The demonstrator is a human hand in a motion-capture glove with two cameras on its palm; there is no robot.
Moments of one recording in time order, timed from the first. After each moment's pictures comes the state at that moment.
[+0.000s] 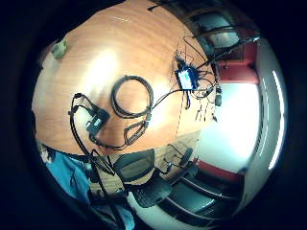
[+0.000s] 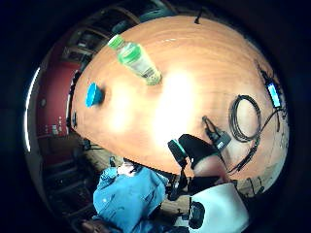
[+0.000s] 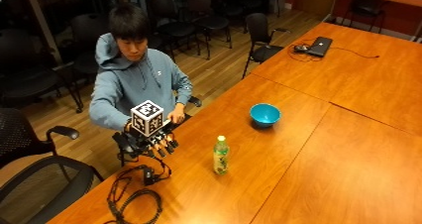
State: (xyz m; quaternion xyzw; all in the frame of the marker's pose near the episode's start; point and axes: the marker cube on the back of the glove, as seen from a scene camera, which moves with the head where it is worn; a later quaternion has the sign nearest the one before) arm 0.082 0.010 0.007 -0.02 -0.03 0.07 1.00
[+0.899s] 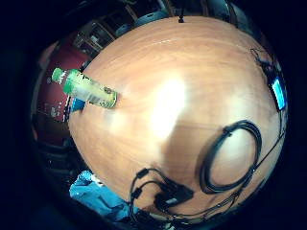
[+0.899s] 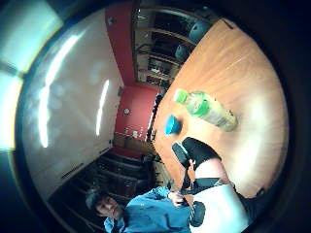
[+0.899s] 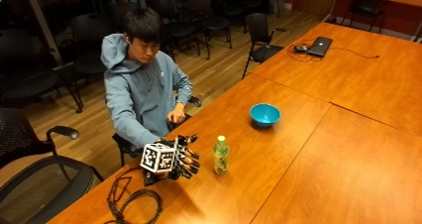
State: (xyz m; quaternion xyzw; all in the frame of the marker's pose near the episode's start) arm 0.043 -0.104 0.079 0.19 -0.50 0.02 0.85
